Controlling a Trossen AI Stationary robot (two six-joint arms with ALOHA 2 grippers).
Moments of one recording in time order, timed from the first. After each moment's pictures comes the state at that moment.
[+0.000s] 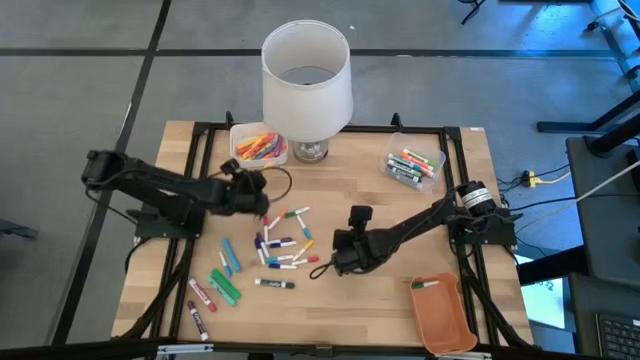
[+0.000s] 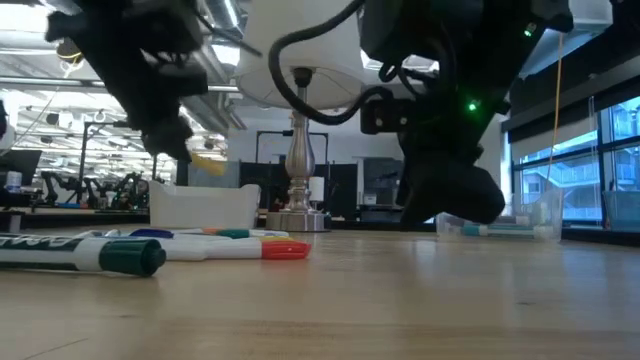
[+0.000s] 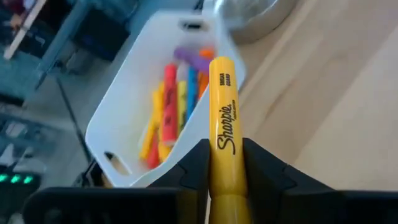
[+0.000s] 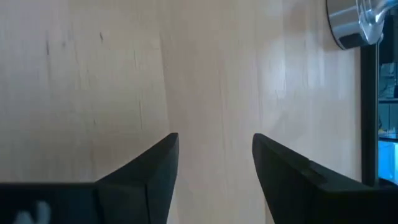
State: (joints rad) left arm -0.04 1.23 0.64 -0.63 -0.89 -0.44; right arm 0.35 1.97 1.27 -0.75 0.73 0.34
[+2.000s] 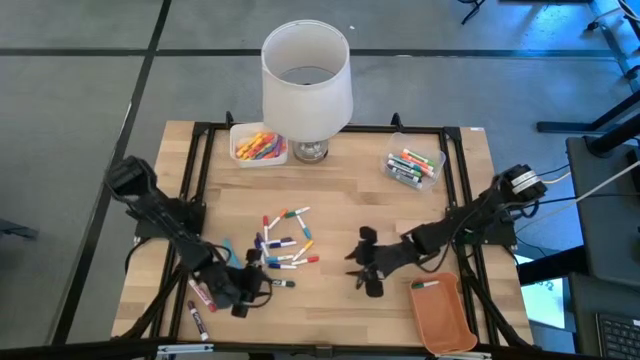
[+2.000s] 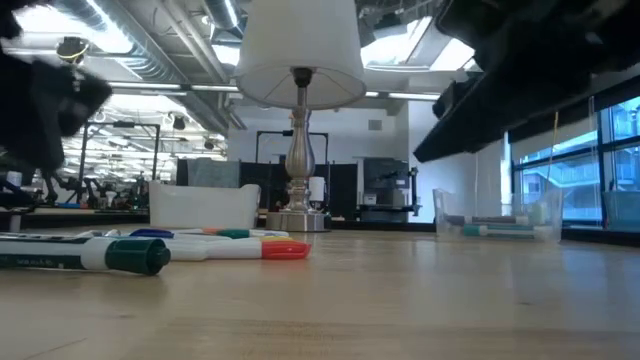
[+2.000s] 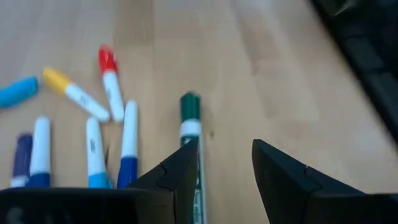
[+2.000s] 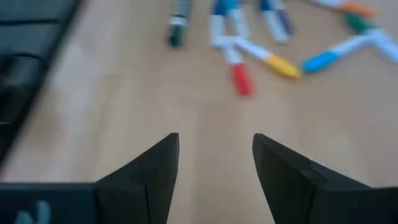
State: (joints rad) left arm -0.82 1.53 0.63 0.07 -0.50 -0.51; right arm 0.46 1.57 0.74 0.20 0.27 0.33
